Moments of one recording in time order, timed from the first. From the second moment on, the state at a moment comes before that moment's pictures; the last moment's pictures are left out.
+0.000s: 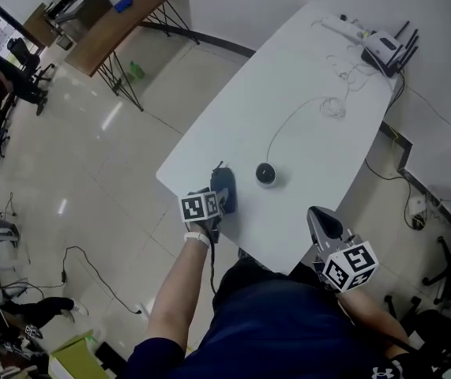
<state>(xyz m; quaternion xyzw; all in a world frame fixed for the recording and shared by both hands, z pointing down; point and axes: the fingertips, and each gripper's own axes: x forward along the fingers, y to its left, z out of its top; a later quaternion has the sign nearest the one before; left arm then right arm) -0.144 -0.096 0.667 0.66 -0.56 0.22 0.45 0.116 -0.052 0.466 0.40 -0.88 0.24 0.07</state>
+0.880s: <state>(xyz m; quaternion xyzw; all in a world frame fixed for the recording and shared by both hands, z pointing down) -0.110 -0.116 0.660 0.72 -0.48 0.25 0.43 0.098 -0.067 0.491 0.43 -0.86 0.28 0.09</state>
